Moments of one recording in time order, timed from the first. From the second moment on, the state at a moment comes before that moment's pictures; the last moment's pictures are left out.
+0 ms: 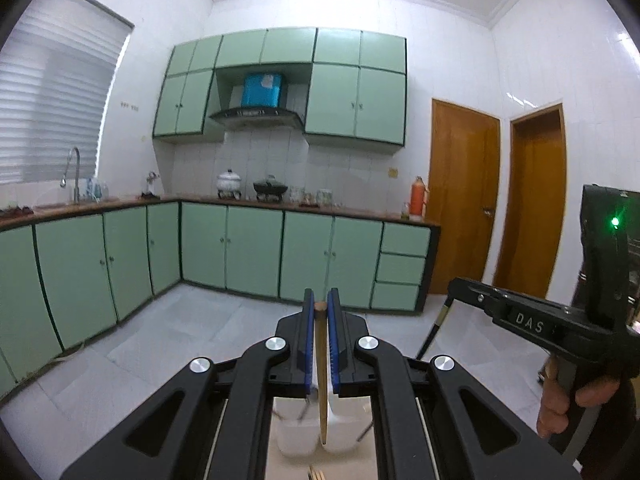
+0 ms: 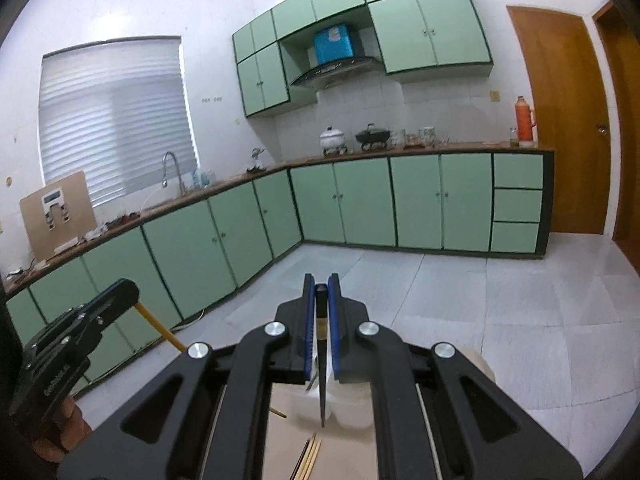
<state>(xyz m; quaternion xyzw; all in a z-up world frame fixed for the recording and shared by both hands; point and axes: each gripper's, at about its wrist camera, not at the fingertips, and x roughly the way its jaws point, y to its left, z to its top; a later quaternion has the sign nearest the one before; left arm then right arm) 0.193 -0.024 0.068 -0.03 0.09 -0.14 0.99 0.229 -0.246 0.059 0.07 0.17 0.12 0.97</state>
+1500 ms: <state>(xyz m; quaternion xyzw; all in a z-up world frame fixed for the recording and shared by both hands) 0.176 -0.015 -0.040 -0.02 0.17 -0.10 0.98 0.169 -0.256 -0.062 0.06 0.17 0.05 0.98</state>
